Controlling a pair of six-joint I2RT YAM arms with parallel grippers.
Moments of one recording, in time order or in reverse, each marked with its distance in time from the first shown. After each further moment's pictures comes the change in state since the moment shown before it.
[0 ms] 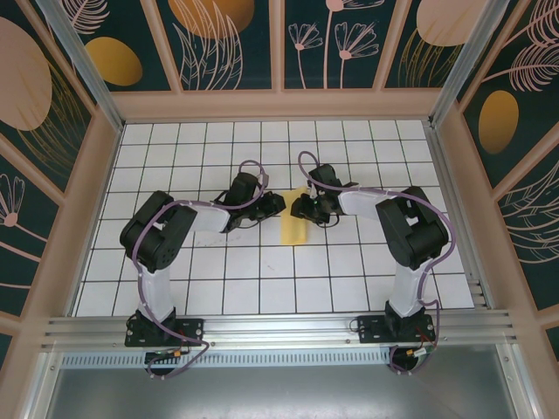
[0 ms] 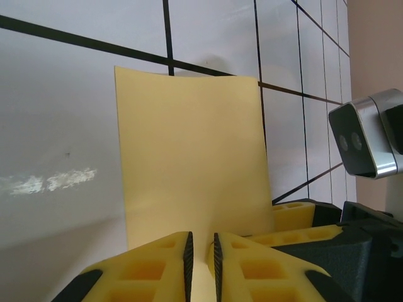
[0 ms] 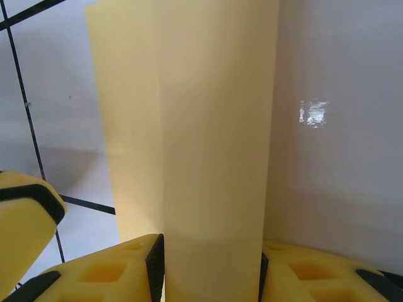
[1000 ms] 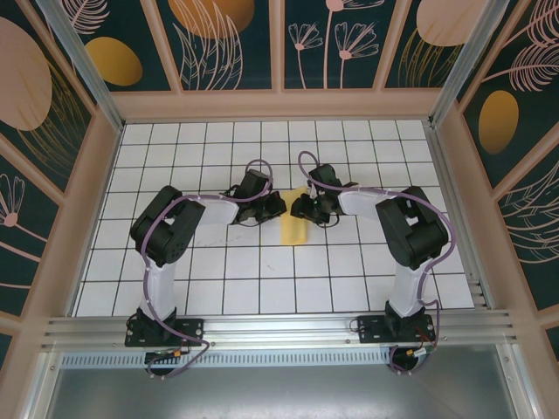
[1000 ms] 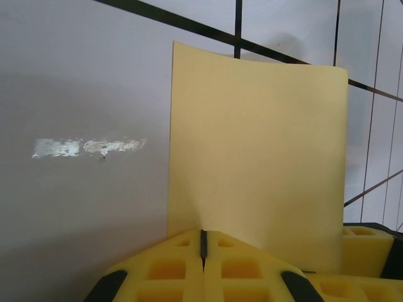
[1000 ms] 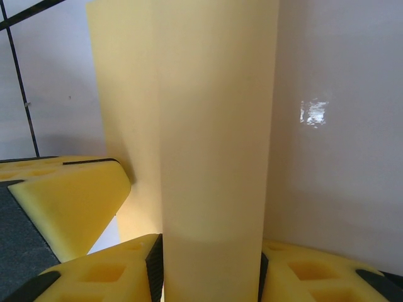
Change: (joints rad) left arm -0.019 0.081 0.145 -0.245 -0.057 0.002; right arm 0.000 0.001 0.000 0.000 -0.001 0.000
